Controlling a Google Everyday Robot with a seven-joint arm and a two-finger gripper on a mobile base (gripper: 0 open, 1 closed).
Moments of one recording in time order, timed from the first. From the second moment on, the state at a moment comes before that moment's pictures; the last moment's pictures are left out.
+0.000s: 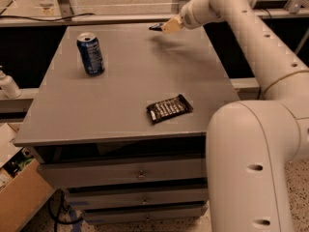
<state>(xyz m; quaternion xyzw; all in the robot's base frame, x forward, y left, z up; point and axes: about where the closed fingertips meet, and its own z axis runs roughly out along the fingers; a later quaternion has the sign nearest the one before) 0.887 -0.086 0.897 -0.36 0.79 0.10 0.48</state>
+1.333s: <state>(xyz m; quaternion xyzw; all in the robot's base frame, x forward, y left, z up) 0.846 -0.102 0.893 -0.38 0.80 0.10 0.45</state>
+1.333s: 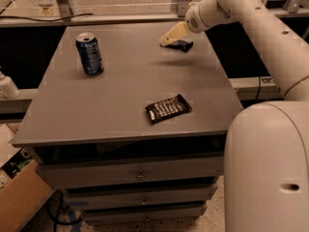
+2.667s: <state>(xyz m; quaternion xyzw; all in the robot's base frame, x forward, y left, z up) 0.843 -0.097 0.835 -0.38 0.83 0.13 0.39</state>
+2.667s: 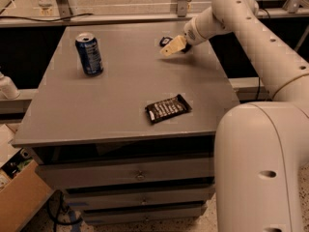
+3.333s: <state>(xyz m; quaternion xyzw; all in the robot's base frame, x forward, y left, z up) 0.845 -0.101 0.828 -0.38 0.83 0.13 0.38</state>
